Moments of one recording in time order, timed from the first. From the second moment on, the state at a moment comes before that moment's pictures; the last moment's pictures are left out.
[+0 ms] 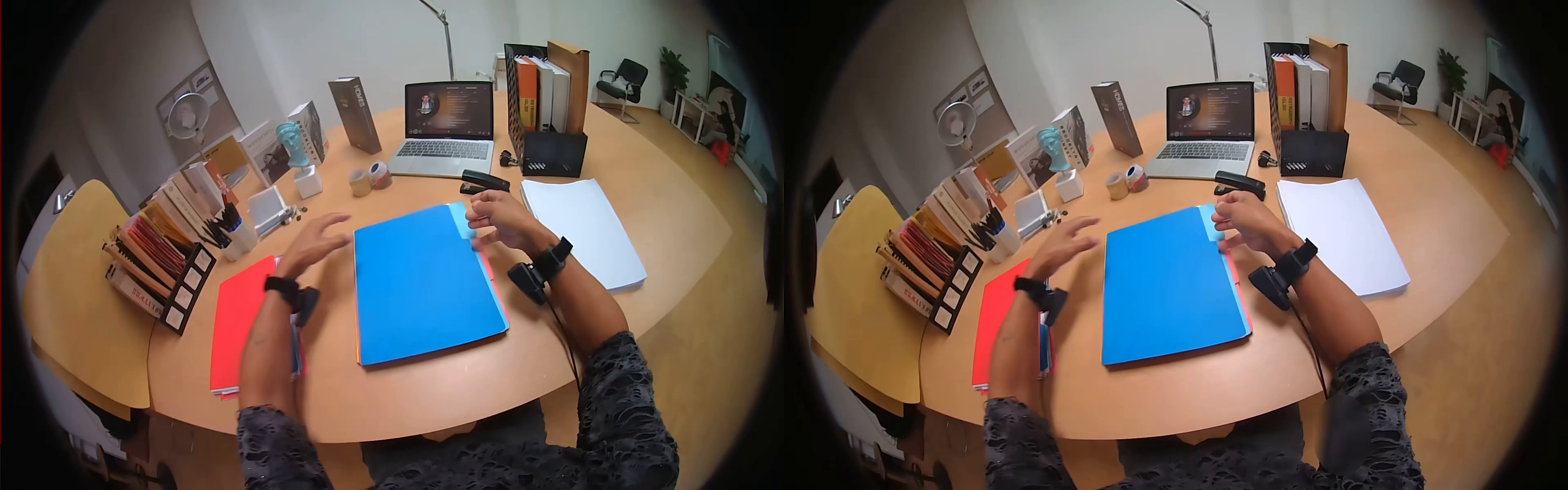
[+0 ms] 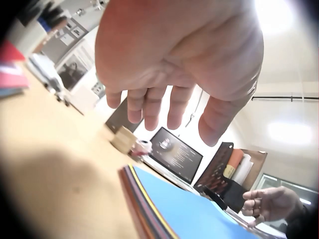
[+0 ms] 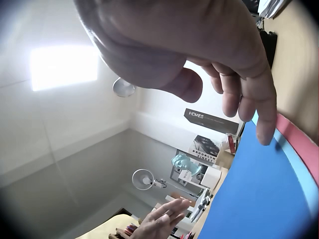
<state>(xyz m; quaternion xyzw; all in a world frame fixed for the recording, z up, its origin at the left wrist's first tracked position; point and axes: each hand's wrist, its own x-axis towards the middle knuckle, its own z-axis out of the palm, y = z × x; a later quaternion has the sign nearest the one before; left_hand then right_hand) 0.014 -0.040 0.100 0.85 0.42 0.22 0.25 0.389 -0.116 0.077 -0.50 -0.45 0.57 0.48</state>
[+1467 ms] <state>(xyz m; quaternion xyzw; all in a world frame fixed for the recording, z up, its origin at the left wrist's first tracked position) -0.011 0.027 0.016 0.50 0.04 0.30 0.81 0.480 -0.156 0.086 -0.78 -0.62 0.09 0.02</state>
